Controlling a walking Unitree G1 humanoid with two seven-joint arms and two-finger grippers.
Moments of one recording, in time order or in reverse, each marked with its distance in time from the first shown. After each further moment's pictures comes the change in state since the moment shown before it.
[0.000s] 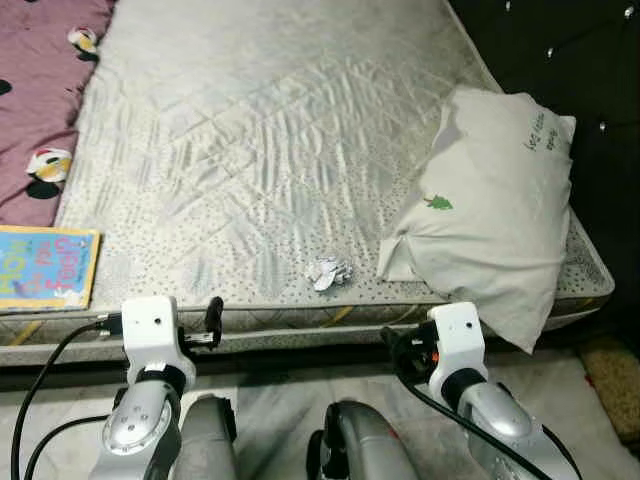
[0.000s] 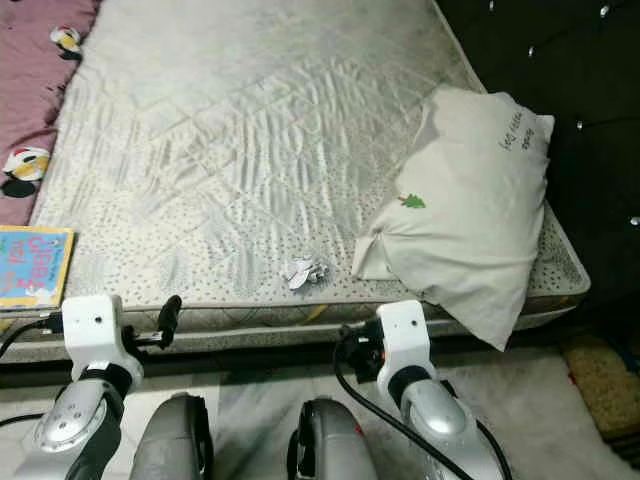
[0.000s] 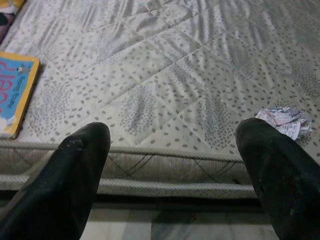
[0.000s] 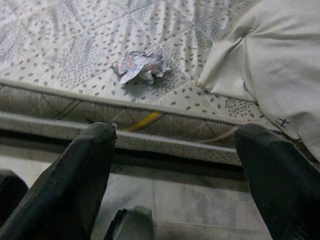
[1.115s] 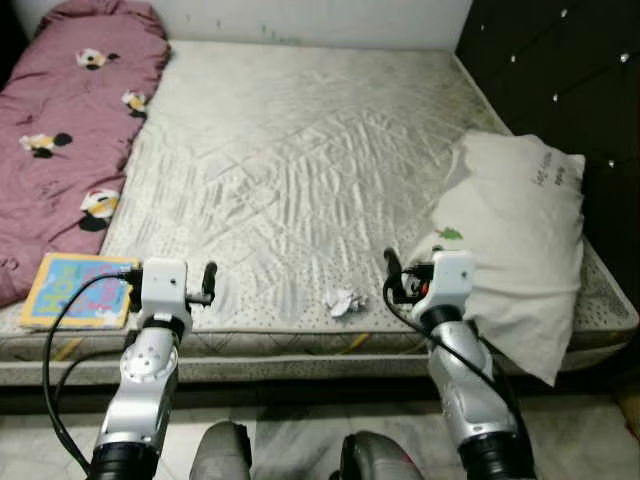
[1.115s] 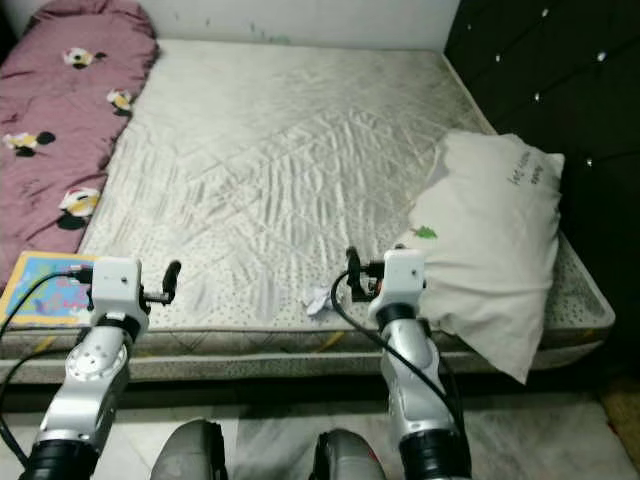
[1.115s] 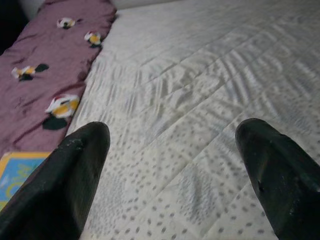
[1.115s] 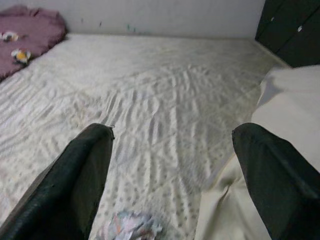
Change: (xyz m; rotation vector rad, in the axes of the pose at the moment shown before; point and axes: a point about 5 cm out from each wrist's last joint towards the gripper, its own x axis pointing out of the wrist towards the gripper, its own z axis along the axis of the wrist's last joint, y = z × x) left arm 0.086 0.025 -0.018 0.229 -0.131 0.013; right arm 0.083 -0.018 0.015 0.058 -0.391 -0.132
